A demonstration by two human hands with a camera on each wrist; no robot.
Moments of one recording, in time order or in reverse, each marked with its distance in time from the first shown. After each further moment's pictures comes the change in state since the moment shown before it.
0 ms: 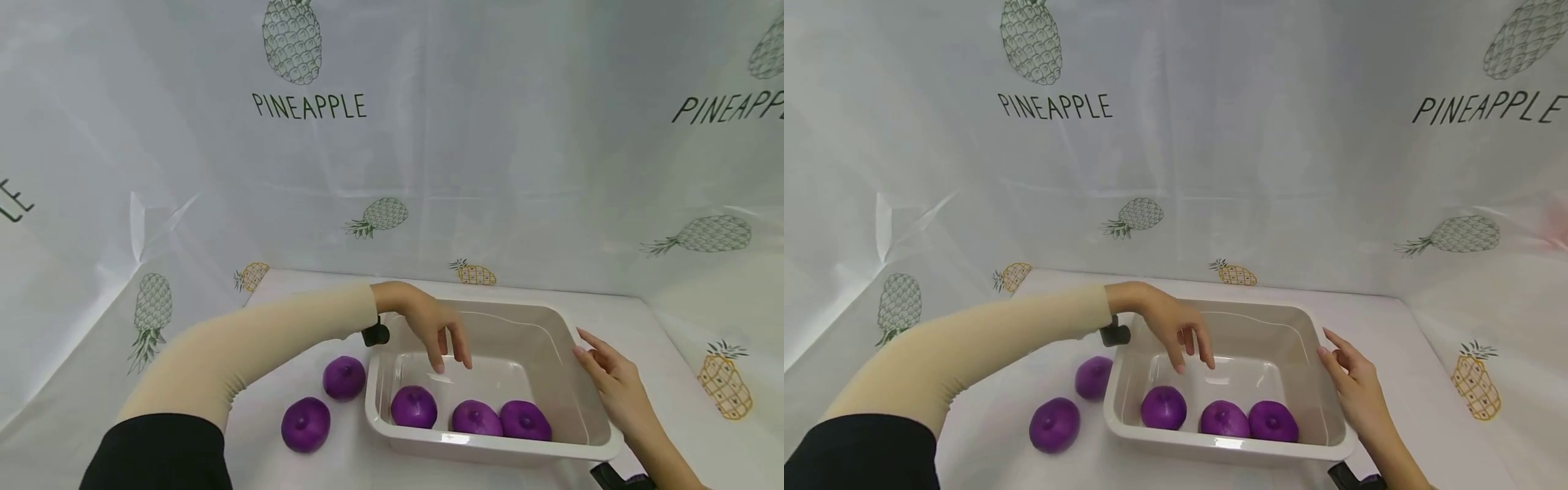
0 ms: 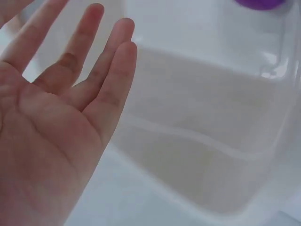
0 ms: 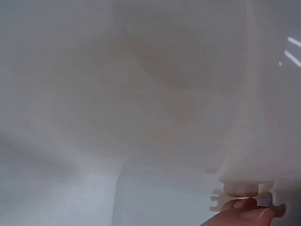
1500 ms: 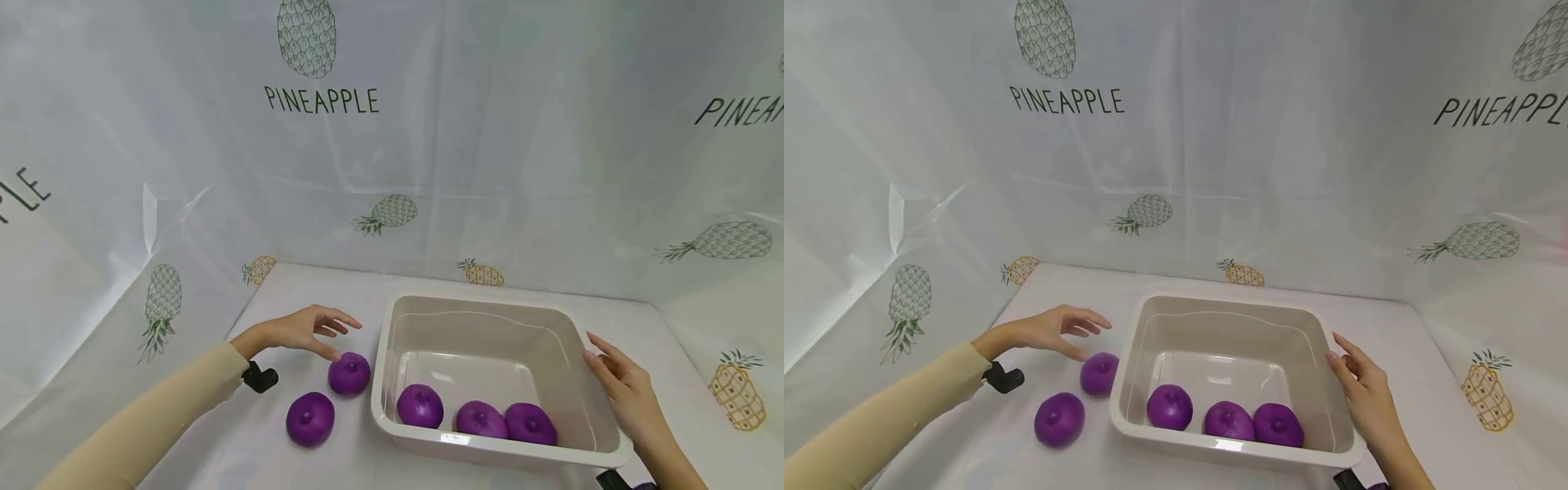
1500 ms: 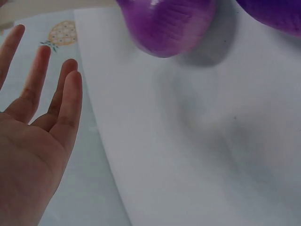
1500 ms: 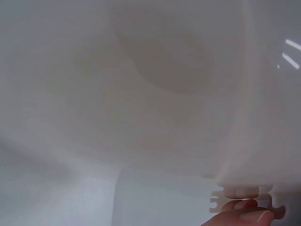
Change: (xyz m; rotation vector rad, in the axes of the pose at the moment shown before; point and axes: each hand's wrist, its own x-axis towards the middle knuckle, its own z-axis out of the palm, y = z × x) left_hand -0.144 -0.159 0.117 -0.362 0.744 -0.046; right_hand 0.000 0.003 0.002 -0.004 0.011 -0.012
